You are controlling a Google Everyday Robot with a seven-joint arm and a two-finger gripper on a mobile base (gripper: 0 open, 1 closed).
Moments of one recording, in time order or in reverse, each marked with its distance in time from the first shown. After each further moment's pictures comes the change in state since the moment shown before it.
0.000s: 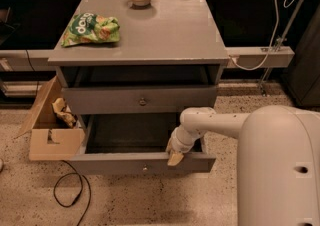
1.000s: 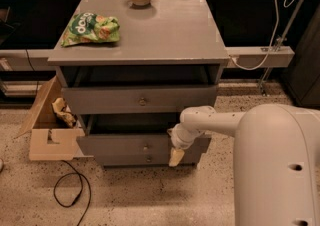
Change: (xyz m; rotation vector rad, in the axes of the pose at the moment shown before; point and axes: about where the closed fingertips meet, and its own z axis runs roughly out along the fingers) arm 0.007 -0.019 0.001 0.070 0.021 0.030
